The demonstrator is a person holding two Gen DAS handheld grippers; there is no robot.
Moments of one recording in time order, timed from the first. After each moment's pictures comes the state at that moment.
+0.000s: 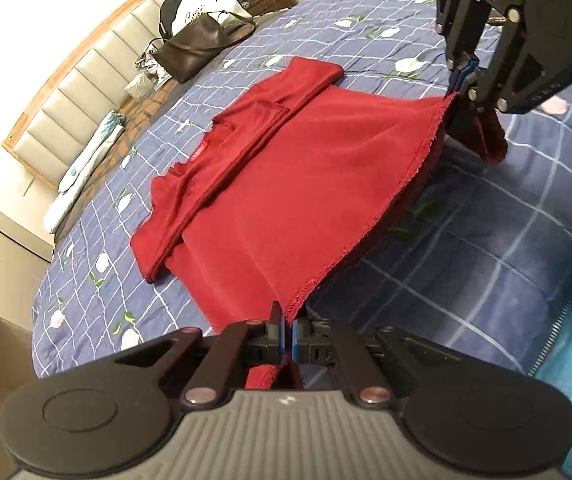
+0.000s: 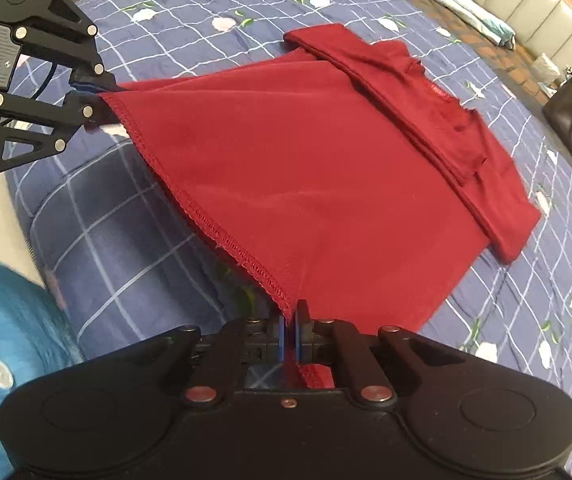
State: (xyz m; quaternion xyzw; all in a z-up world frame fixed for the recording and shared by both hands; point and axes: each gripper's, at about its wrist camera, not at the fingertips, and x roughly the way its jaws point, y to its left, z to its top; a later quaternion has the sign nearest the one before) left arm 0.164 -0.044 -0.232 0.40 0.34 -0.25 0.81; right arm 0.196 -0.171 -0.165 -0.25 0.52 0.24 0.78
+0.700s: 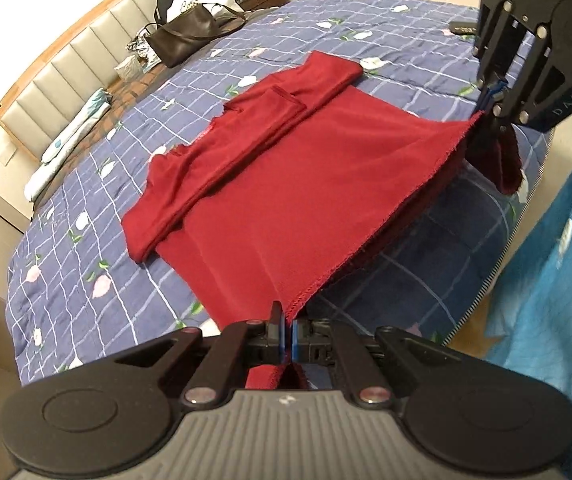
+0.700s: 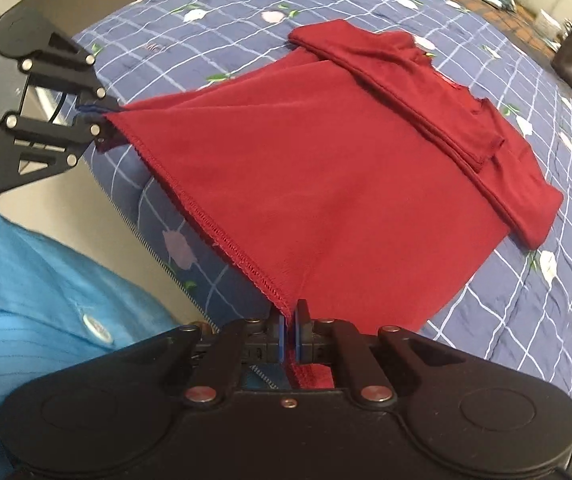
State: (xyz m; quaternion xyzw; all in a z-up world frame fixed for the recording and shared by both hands) left arm 0.105 0.002 -0.217 0.35 0.37 -0.28 0.82; right arm 0.102 -0.142 -0.143 -0.17 0.56 0.24 0.78
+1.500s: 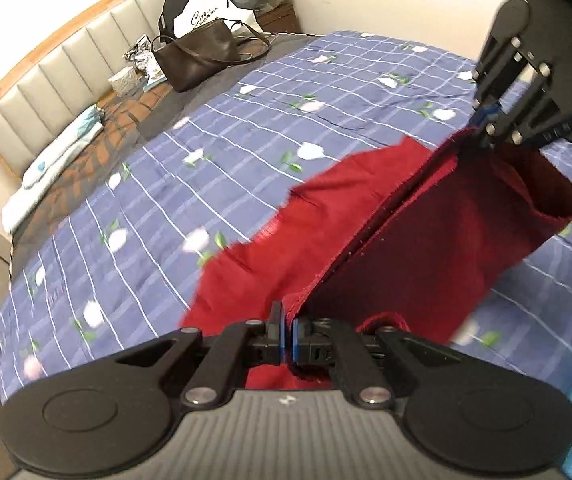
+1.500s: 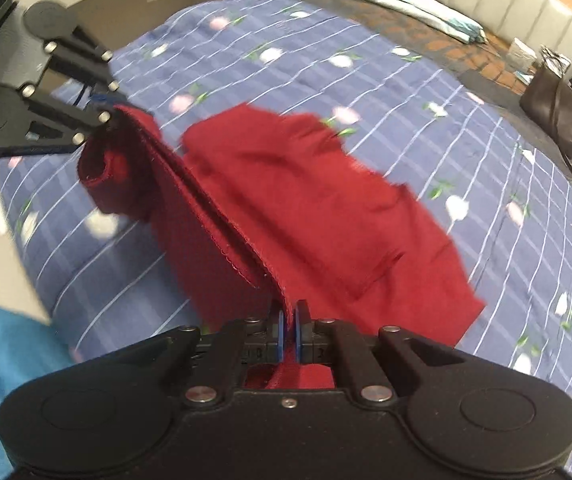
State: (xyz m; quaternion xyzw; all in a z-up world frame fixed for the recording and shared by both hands) left arm 0.364 -0.045 -0.140 0.31 0.38 -0.32 0.81; right arm 0.303 -0.217 -0.075 -0.16 0.52 0.23 0.81
